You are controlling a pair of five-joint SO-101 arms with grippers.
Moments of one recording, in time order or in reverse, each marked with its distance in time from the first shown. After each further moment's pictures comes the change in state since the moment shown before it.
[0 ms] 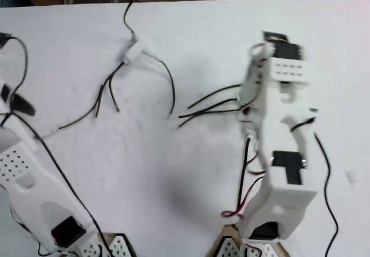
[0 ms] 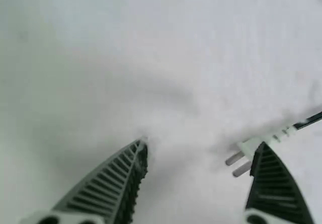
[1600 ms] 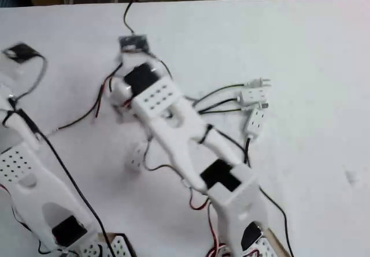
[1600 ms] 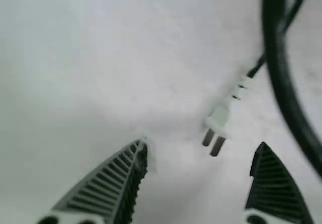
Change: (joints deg) left arm 2.4 -4.6 12.2 -0.1 -26.8; right arm -40.4 6.9 -19.4 0.3 -20.4
